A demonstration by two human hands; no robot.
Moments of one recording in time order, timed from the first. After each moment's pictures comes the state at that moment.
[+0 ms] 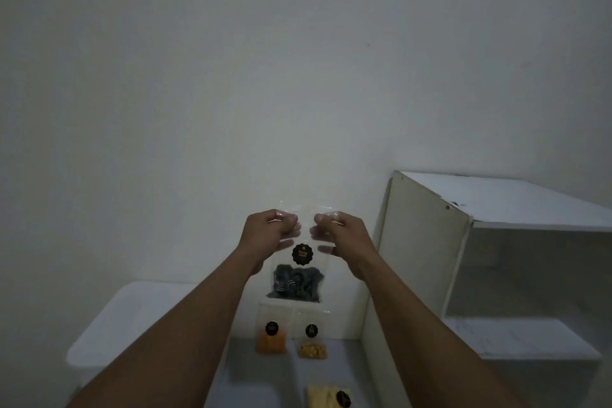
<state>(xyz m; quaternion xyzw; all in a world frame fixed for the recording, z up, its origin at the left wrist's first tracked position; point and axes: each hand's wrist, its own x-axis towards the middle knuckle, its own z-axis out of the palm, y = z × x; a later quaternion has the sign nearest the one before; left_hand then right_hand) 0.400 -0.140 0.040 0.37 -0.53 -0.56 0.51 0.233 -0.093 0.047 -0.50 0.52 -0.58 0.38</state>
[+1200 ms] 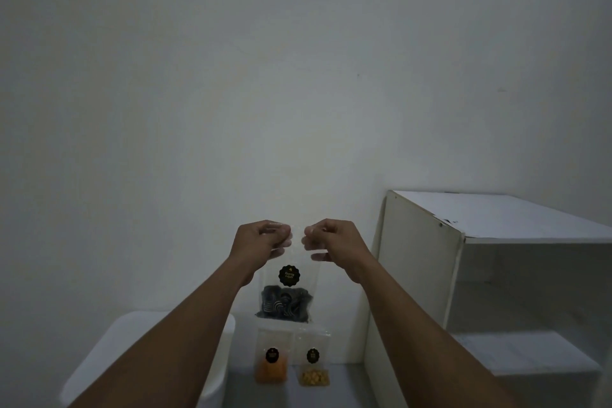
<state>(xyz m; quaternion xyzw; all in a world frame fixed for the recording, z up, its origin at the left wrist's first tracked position) 0.421 -0.141 0.064 0.35 -0.57 -0.53 0.52 0.248 -0.089 0.080 -0.55 0.52 -0.55 0.35</state>
